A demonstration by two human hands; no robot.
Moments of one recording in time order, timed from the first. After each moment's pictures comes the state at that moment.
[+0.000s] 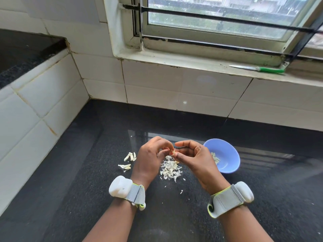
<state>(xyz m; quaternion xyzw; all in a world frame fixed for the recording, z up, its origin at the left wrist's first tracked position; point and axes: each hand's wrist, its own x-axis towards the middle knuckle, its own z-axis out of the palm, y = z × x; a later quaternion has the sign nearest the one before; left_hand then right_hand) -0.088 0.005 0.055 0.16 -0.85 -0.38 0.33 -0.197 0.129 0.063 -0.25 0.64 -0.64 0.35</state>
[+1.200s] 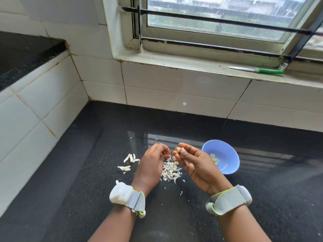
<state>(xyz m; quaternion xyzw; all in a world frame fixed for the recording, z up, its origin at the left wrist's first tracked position) -0.087 0.012 0.036 0.21 -0.87 -0.37 0.26 -0.197 0.128 0.068 -0.04 0.46 -0.75 0.48</state>
